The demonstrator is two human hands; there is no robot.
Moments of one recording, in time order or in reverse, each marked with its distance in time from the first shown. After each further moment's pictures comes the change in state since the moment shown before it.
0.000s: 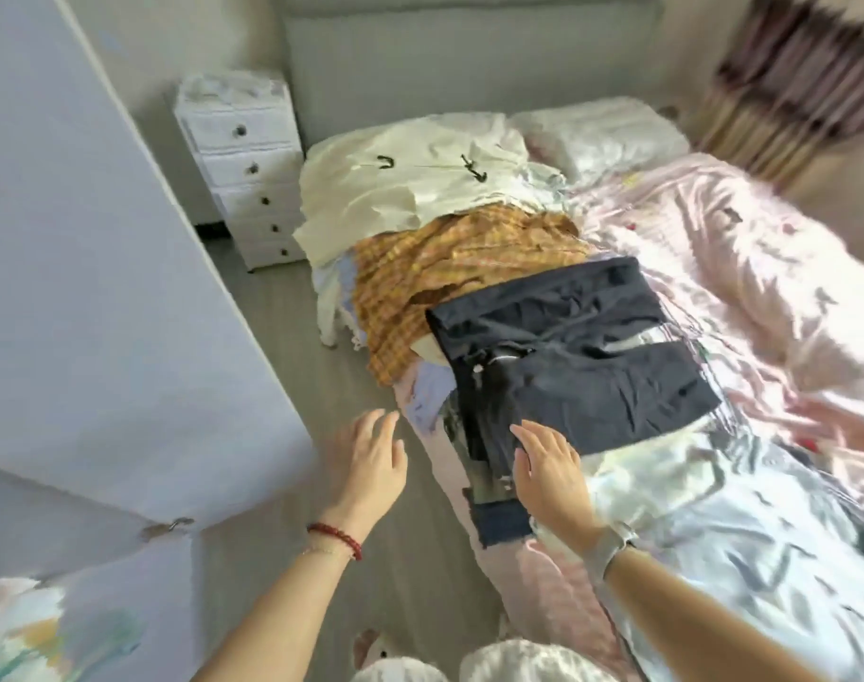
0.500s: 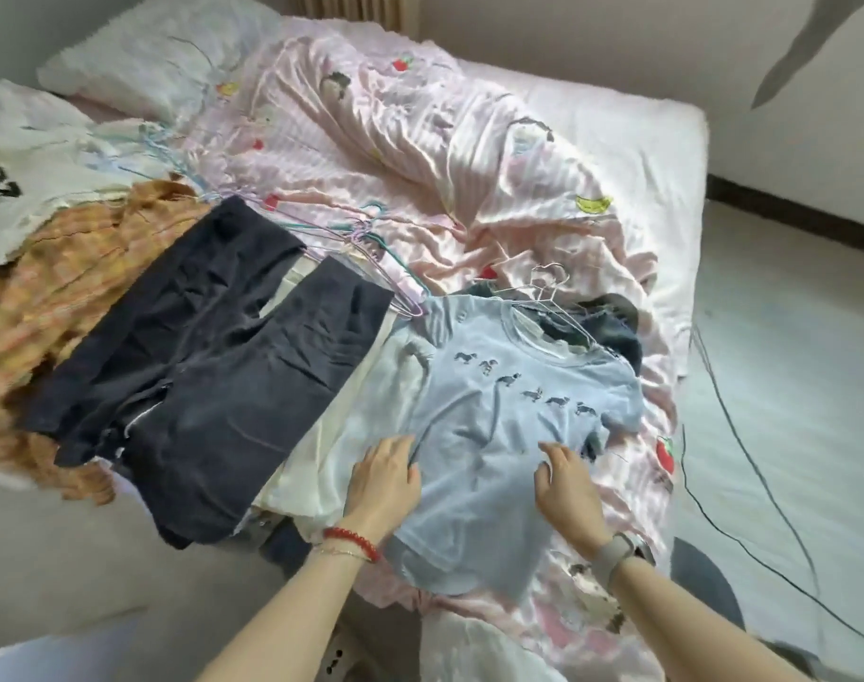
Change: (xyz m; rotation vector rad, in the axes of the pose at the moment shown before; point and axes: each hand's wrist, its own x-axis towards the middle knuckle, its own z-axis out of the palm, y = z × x) left_hand -0.033 0.325 0.229 0.115 -0.758 0.560; right_hand -0.199 0.325 -0.071 0.236 0.097 0.979
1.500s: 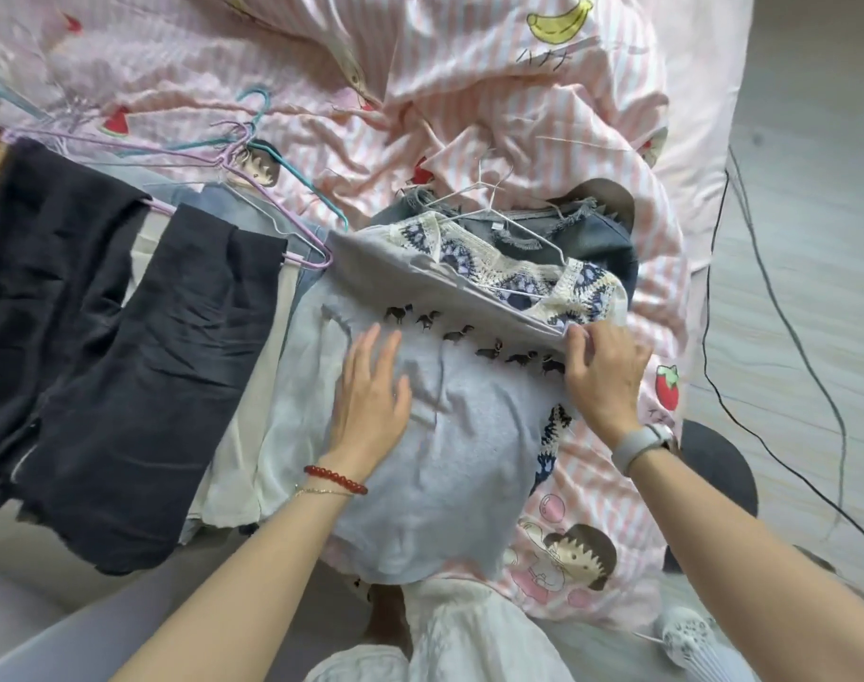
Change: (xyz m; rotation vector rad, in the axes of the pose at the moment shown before) left_hand 0.129 0.081 0.045 -0.006 0.093 0.109; right_hand 0.148 0.106 -0.028 0.111 0.369 0.063
